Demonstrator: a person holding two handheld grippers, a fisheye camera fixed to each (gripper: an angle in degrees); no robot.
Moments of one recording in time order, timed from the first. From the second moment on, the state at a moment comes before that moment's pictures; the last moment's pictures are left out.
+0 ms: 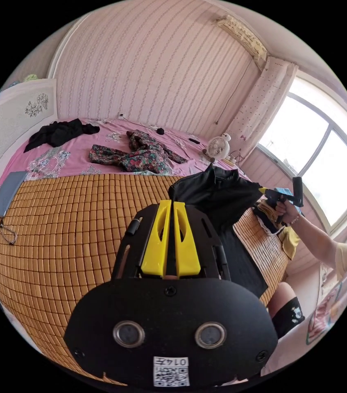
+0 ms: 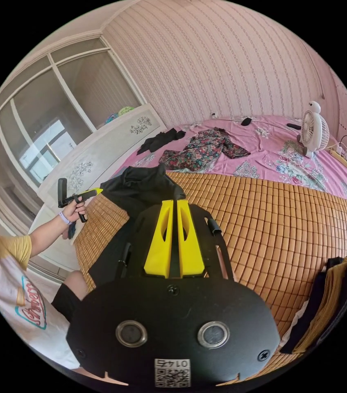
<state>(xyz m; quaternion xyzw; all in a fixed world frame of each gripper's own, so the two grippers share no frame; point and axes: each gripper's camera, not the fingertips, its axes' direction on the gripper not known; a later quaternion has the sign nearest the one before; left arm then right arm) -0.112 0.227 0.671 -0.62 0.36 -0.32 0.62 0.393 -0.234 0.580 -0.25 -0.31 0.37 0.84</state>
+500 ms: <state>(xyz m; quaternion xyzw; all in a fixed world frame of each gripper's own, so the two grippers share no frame) -0.155 0.119 0.373 -0.75 0.35 -0.32 0.47 0.218 -0.152 0.381 -0.41 -0.29 0.41 0.76</state>
